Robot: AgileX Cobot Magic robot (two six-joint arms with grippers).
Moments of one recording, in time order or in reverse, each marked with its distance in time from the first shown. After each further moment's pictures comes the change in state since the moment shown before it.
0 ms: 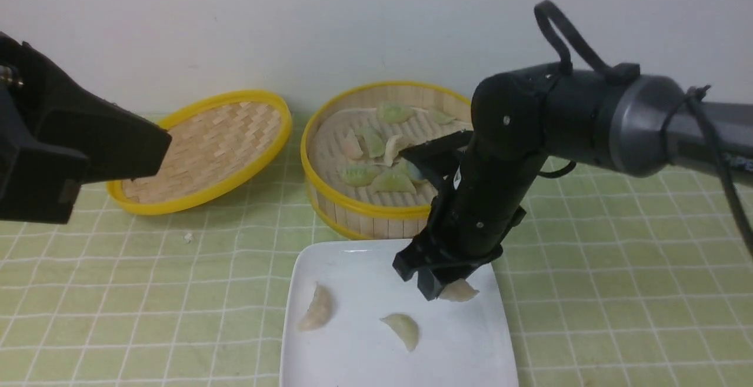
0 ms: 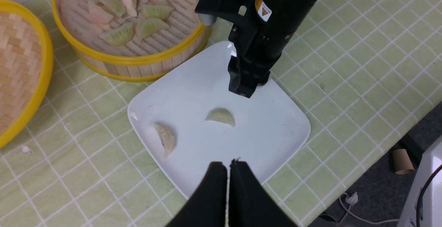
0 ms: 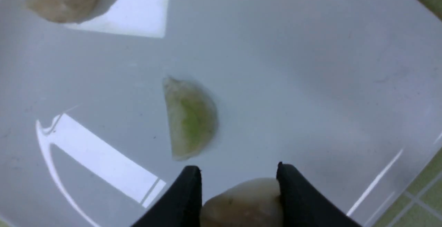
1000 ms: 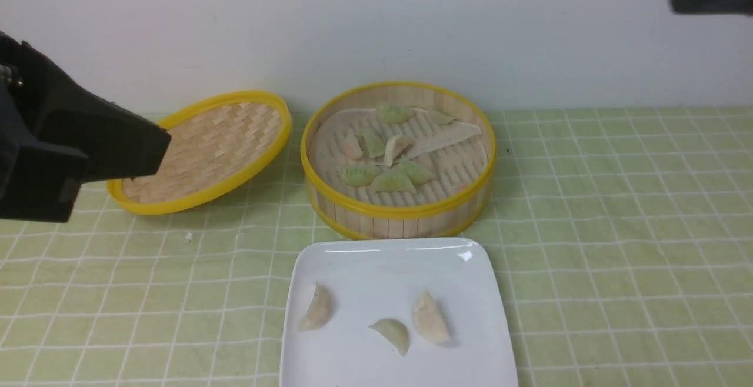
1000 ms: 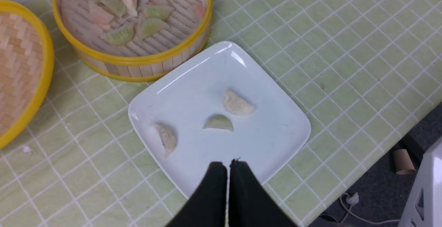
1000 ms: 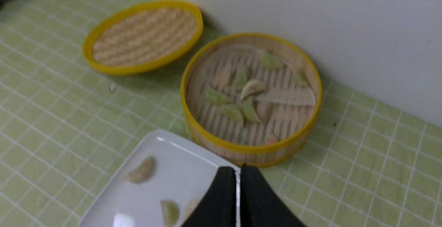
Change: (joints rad) right arm 0.000 -0.936 -0.024 -0.262 0.076 0.144; left arm 0.000 0.000 0.000 0.000 -0.002 0.011
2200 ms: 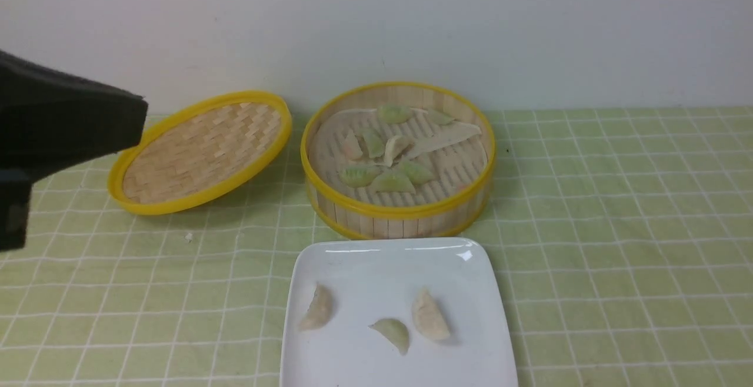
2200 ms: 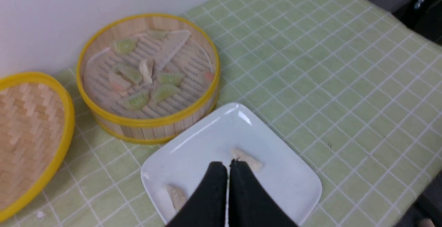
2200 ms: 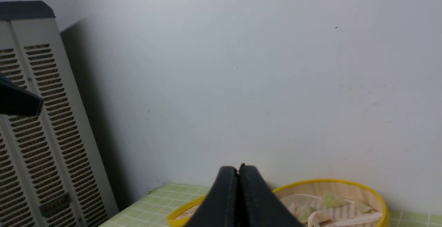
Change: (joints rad) right arm 0.000 -1.016 1.104 0.019 -0.816 0.212; left arm 0.000 -0.203 0.236 -0.002 -0.329 0.037
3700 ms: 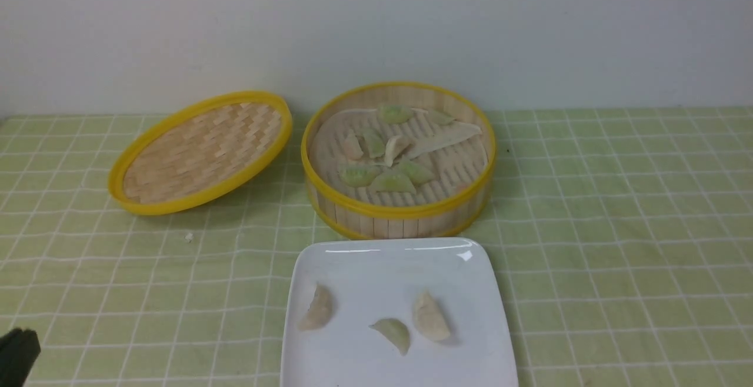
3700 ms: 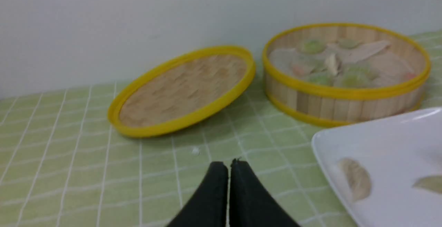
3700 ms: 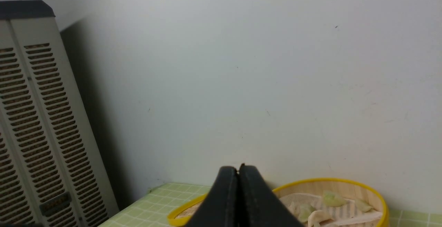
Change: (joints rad) right arm 0.000 -0.001 0.000 0.001 0.001 0.000; left arm 0.421 -0.744 1.067 0.088 -0.561 0.035
